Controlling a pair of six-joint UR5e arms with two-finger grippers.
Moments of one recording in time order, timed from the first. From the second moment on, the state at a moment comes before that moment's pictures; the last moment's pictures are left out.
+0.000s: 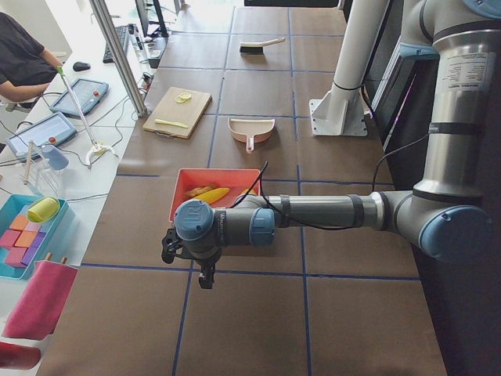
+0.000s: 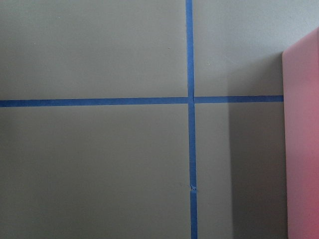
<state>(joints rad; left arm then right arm) -1.61 -1.59 -1.52 -1.58 -2.42 0.06 1.58 -1.64 1.67 -1.62 2.38 -0.01</state>
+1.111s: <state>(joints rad) -1.61 -1.60 -1.52 -1.58 -2.39 0.06 1.63 -1.65 1.61 -1.61 2.38 -0.01</state>
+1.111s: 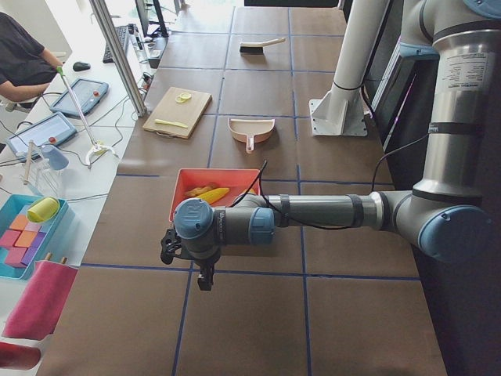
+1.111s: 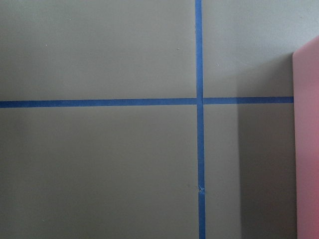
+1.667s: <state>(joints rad) -1.61 -1.60 -1.52 -1.58 -2.39 0.06 1.63 -1.65 1.62 -1.61 2.38 -0.01</state>
